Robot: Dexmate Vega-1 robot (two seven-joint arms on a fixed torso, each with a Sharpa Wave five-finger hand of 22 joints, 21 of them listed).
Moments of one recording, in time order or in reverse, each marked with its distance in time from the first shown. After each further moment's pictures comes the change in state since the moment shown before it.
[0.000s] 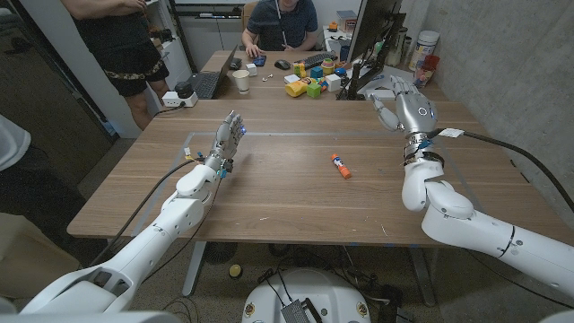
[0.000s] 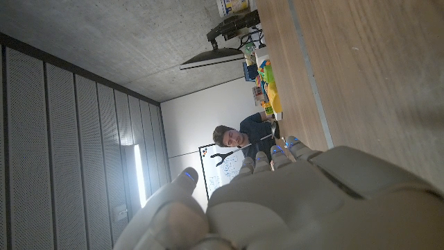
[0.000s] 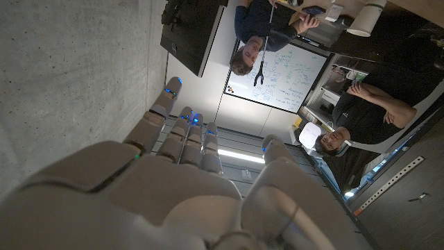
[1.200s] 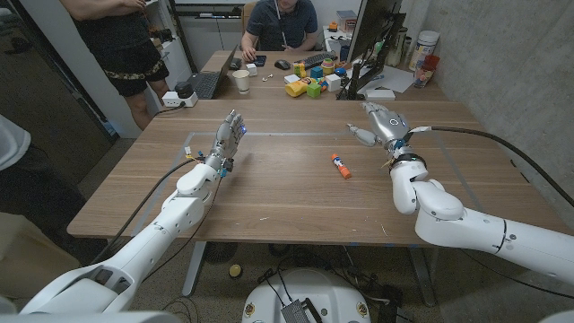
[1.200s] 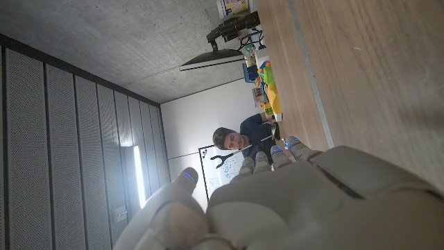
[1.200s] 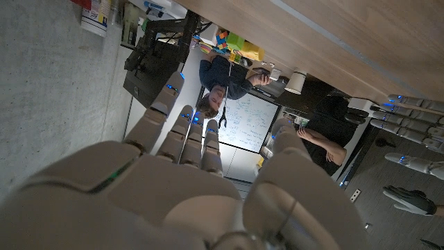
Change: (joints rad) left arm -0.011 -0.001 0.003 0.011 0.000 0.004 -0.009; left_hand 0.000 0.000 -0.004 -0.004 0.000 0.000 0.000 0.000 0.000 0.000 0.000 0.000 0.000 0.000 0.000 0.000 0.000 0.000 0.000 -0.005 0.000; right arm 0.173 -0.034 -0.240 -0.032 -0.040 -0.072 0.289; right_hand 0.136 -0.075 -0.011 -0.111 0.035 0.033 -0.041 0.000 0.000 0.005 -0.042 -0.014 0.000 0.025 -0.018 -0.020 -0.001 0.052 -0.020 0.008 0.004
